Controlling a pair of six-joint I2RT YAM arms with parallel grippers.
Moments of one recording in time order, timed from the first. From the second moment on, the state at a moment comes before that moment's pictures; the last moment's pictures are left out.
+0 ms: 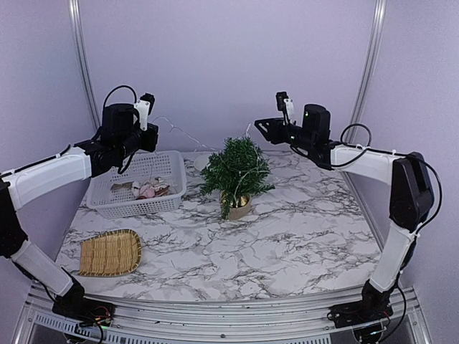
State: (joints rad) left arm -0.50 1.50 1.23 0.01 -0.33 0.09; right arm 0.42 1.82 1.41 0.35 -0.38 0.23
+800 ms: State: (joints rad) left arm -0.64 1.28 1.13 -0.41 0.09 0.19; right arm 0.56 1.50 1.32 0.19 -0.51 0.07
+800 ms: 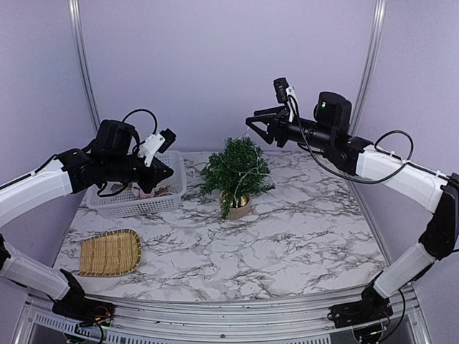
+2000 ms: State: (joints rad) left arm -0.67 1.38 1.19 -0.45 0.54 0.32; right arm 0.94 1.72 1.38 0.05 -0.32 -0.64
